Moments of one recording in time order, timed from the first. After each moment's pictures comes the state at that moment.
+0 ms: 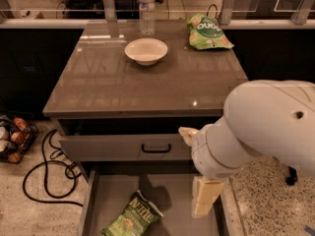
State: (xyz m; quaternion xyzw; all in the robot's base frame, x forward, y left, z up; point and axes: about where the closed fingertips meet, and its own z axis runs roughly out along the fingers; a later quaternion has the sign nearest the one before) arm 0.383 -0.076 0.780 -0.73 0.65 0.03 0.19
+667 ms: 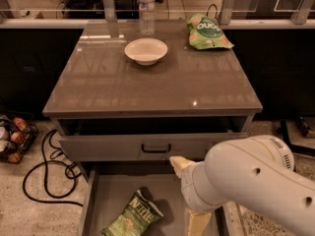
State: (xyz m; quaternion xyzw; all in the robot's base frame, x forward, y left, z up) arm 0.357 -0.062 0.693 -0.75 0.63 0.02 0.19
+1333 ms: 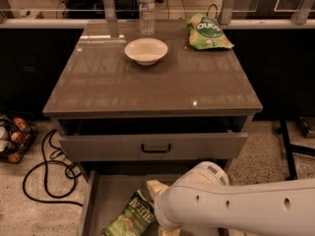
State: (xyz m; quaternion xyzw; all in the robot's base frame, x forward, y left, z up) arm 0.352 0.002 0.571 -0.78 0.60 0.05 0.18
